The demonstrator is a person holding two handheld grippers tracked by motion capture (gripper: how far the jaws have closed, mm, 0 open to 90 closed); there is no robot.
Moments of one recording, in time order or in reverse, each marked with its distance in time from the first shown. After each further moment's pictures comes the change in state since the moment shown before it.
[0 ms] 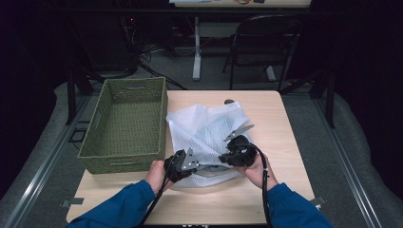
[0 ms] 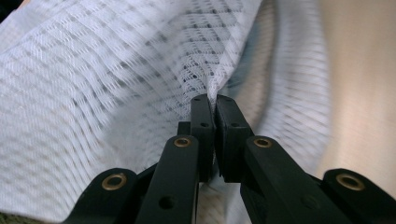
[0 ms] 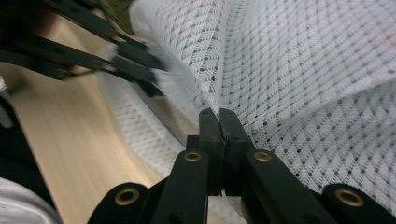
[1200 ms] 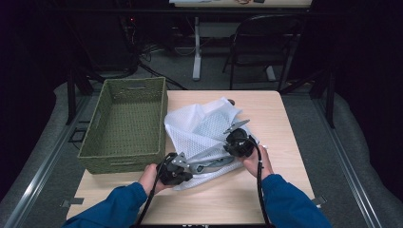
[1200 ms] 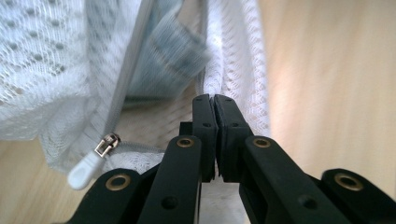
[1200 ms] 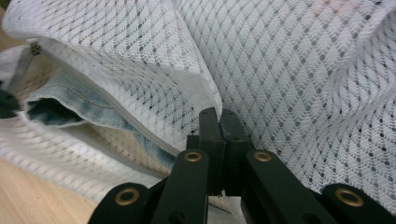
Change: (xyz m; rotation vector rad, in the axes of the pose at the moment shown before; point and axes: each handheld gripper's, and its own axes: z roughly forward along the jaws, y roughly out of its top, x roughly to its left) left arm 0.014 -0.031 0.002 0.043 -0.272 -0.176; right arm -0.033 0.008 0.026 0.018 -0.199 -0.022
